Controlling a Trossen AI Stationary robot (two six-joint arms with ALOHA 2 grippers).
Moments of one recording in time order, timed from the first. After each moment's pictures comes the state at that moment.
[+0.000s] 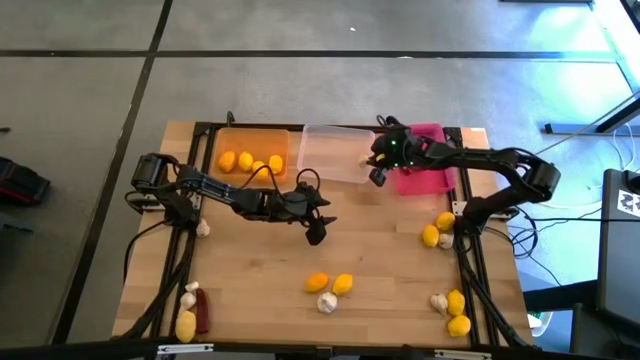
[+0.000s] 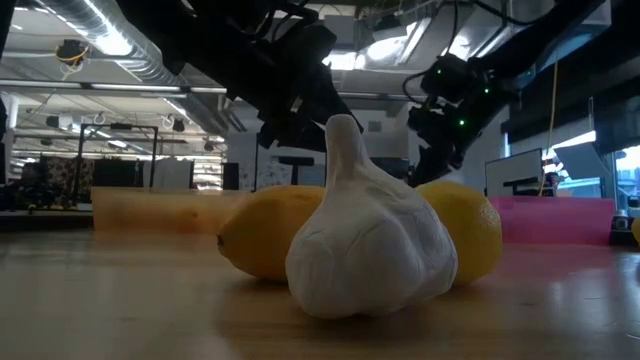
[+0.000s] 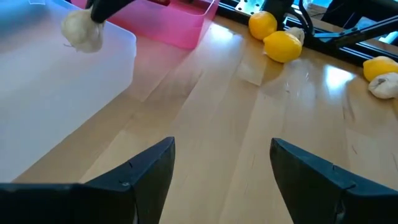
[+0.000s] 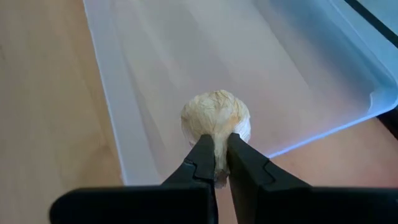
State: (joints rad) left arm -0.07 1.70 0.89 0.30 -0.30 -0.39; right arm -0.58 1.44 0.76 -0.12 -0.10 -0.08
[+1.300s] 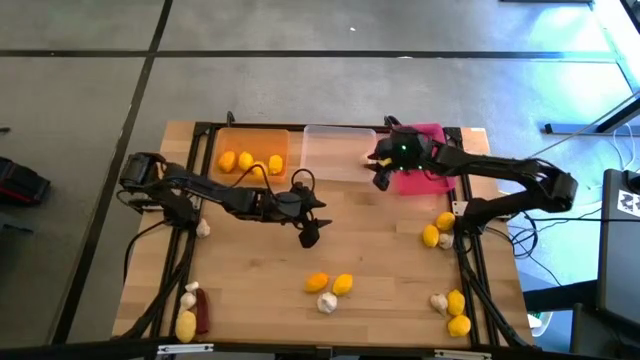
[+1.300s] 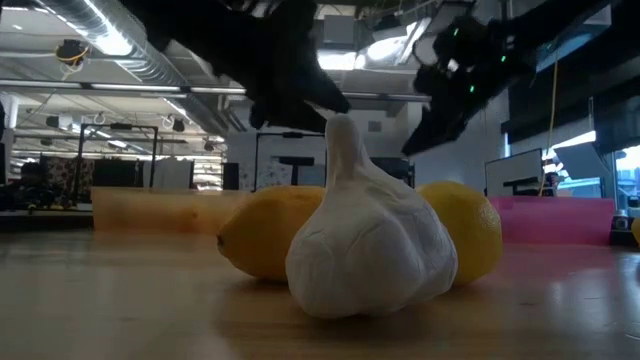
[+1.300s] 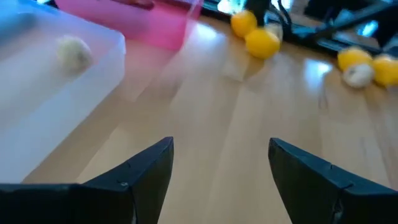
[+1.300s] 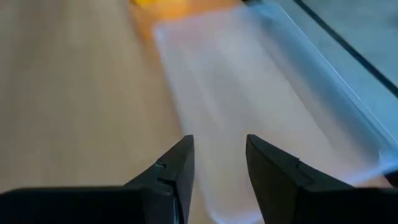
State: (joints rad) left arm -0.10 1.59 0.89 0.16 -0.29 -0.36; right arm -0.46 1.25 0.75 -0.14 -0.11 -0.09
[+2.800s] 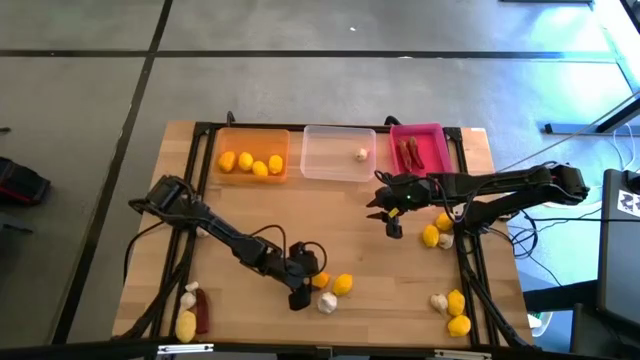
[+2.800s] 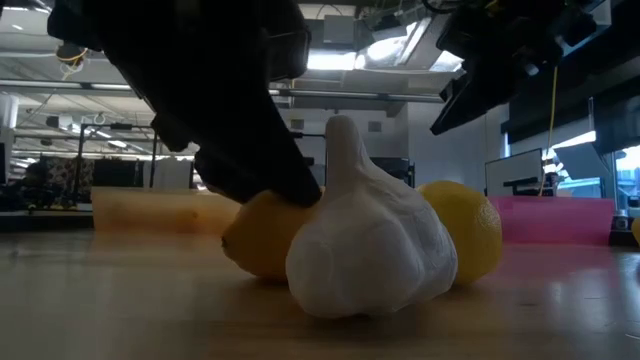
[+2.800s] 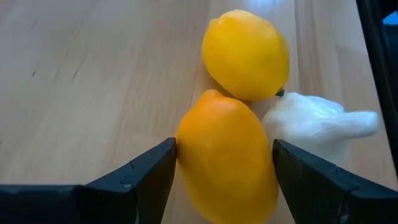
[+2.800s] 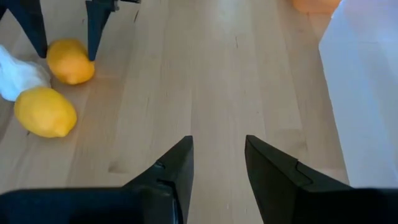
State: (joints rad) left arm -0.45 1.90 1.01 0.08 -0.24 -0.61; right arm -0.01 1.16 0.74 -0.32 -0.05 -0.02
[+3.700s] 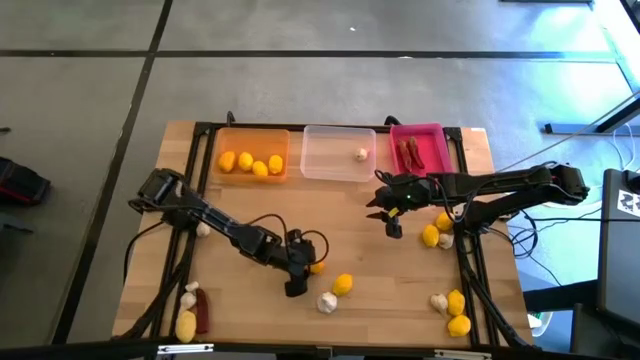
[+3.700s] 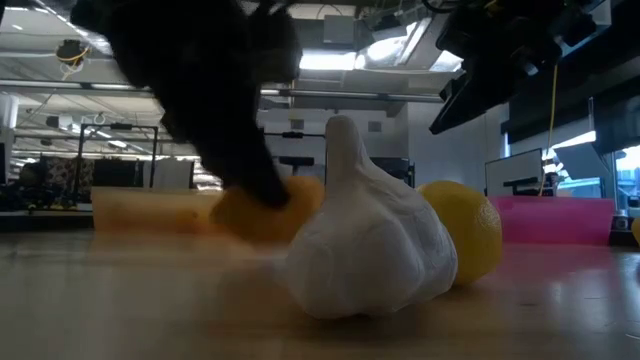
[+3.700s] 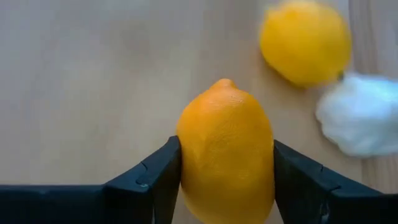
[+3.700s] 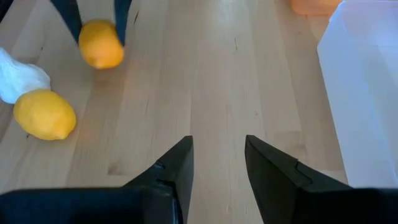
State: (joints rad) left arm -0.38 1.80 1.01 -0.12 -0.25 -0.52; right arm -0.01 1.16 0.74 -0.31 -0.05 -0.02
